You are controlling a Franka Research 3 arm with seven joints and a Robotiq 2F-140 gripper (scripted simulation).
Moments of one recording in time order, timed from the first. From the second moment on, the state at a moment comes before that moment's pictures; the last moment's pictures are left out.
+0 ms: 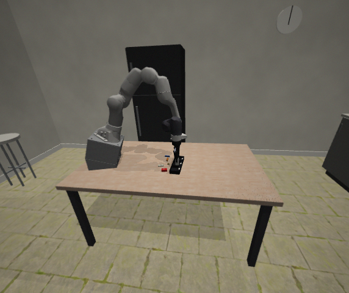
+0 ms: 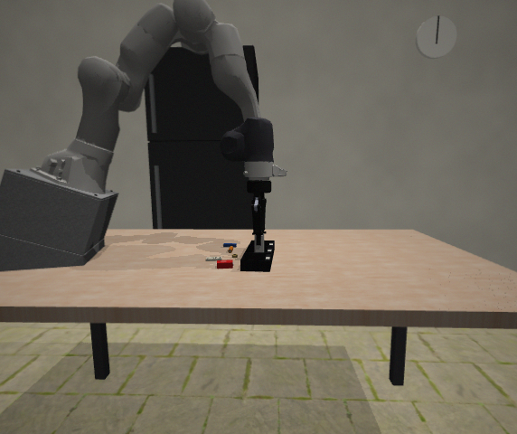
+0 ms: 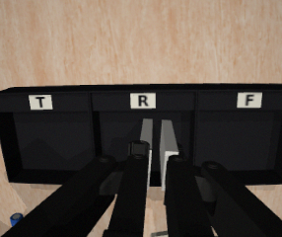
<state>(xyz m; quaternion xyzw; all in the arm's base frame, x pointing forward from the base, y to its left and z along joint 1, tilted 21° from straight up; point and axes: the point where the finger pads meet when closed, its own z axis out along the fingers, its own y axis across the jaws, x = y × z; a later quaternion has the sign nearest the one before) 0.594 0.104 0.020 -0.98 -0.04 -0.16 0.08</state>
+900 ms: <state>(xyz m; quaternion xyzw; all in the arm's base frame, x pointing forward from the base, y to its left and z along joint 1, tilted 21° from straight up) 0.594 0.102 0.028 -0.98 -0.04 -0.16 0.08</state>
